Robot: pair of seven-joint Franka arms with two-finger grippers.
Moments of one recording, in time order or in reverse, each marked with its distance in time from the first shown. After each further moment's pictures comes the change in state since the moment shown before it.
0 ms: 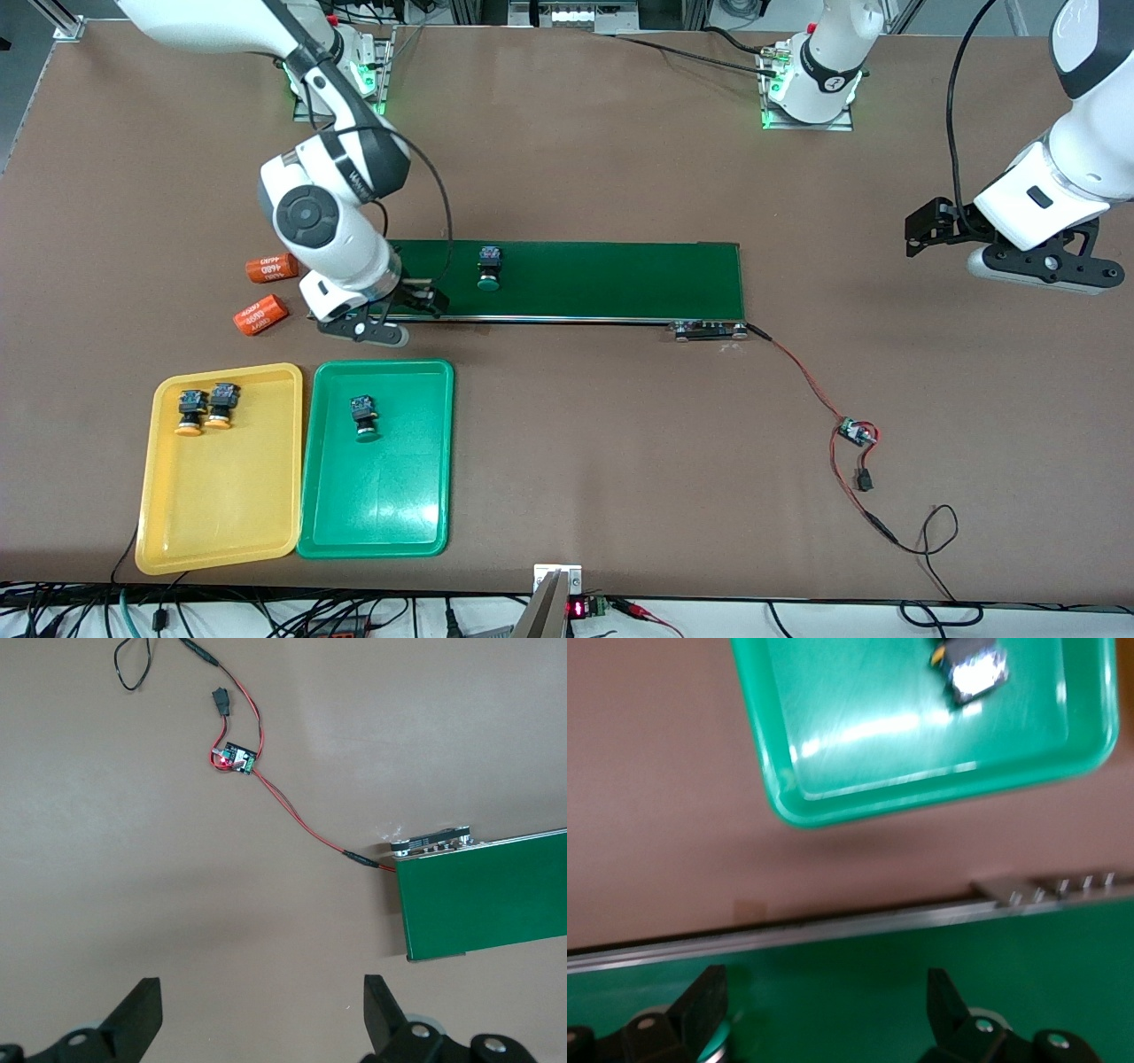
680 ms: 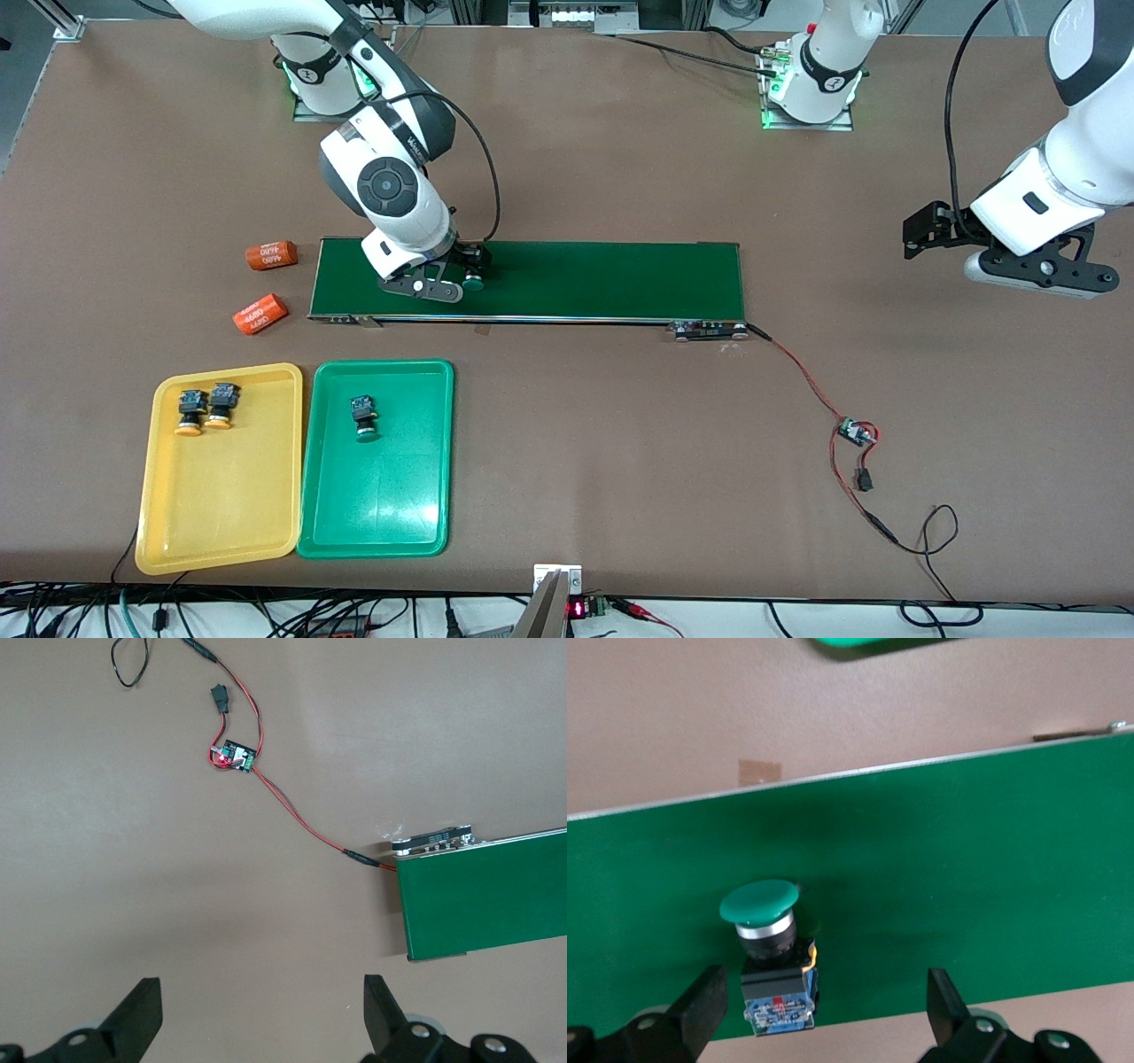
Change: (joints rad) left arm 0.000 0.008 0.000 0.001 0.000 0.000 0.000; right arm 0.030 0.001 0.080 -0.103 0.000 -0.032 0.091
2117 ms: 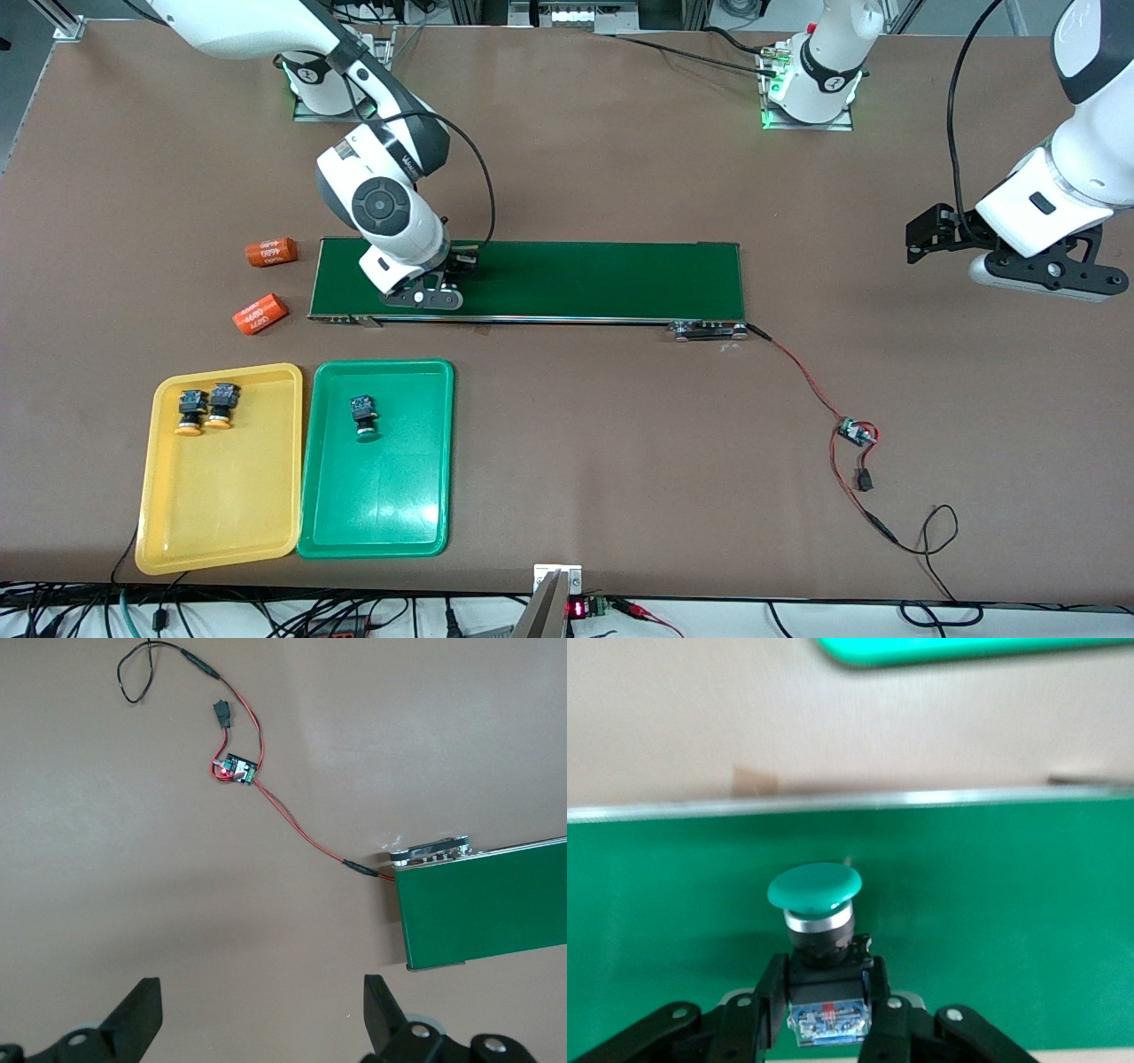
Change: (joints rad) left arm 0.000 0.016 -0.003 0.034 0.002 0.001 0.000; right arm -0.029 0.043 -0.010 0.040 -0.018 0.015 -0.143
